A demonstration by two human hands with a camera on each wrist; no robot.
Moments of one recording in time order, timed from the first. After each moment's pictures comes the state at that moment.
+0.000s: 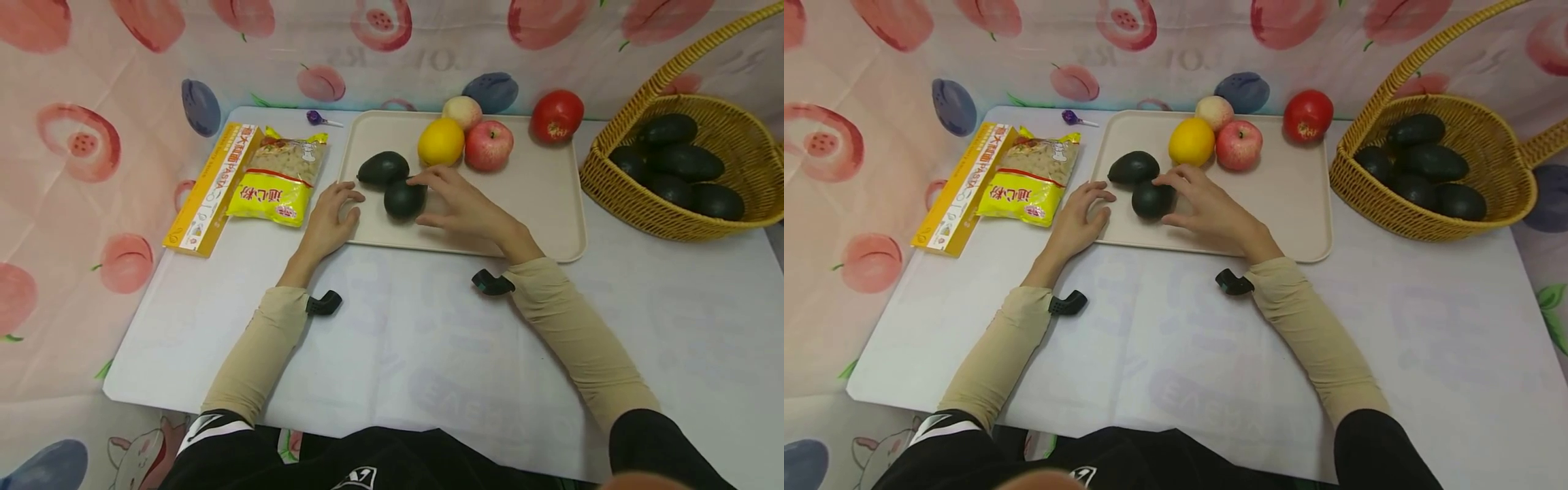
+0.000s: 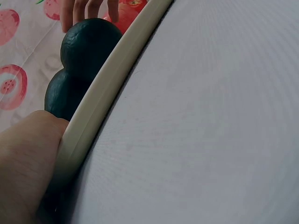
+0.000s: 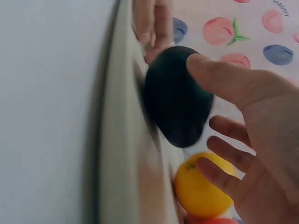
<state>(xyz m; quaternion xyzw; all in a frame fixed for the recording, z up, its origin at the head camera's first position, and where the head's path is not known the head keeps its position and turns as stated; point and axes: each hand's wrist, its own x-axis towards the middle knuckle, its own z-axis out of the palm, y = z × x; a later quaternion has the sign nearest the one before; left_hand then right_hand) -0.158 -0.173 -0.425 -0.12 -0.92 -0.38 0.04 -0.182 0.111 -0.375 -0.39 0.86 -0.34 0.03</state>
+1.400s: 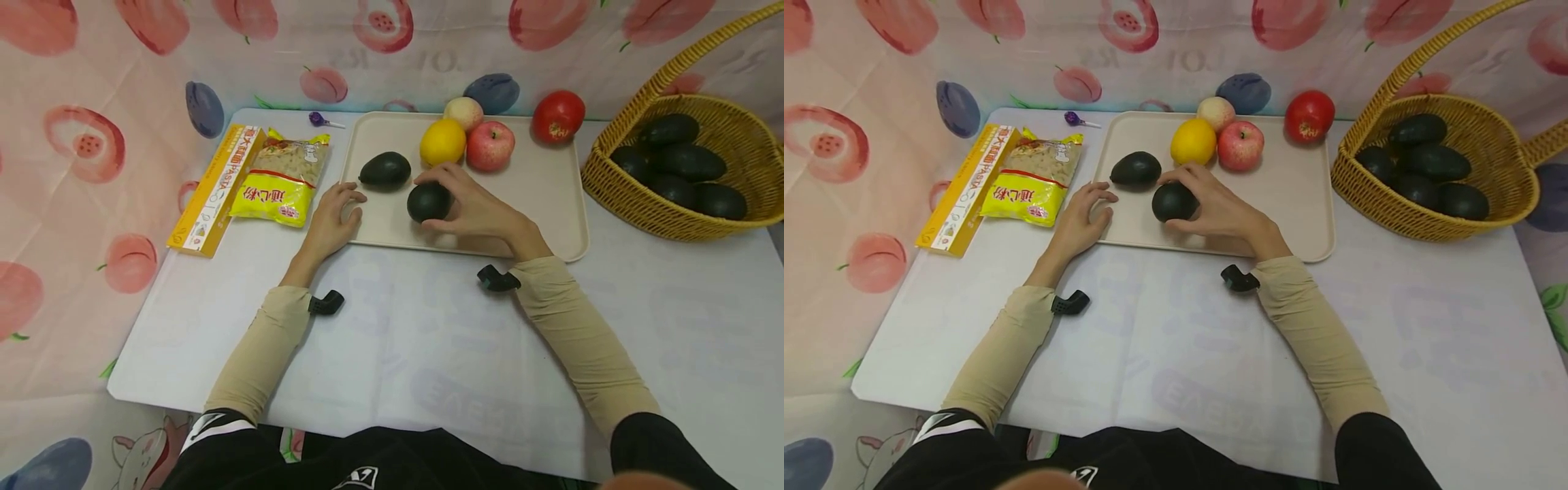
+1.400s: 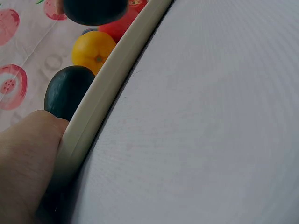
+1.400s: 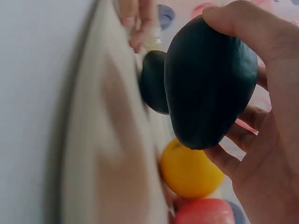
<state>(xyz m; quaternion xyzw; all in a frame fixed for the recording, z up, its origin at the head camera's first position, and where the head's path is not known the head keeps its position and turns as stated) -0.159 -0.173 -0.426 -0.13 -0.92 -0.38 0.05 -0.180 0.120 -0.368 -0.39 0.85 -0.36 0.04</state>
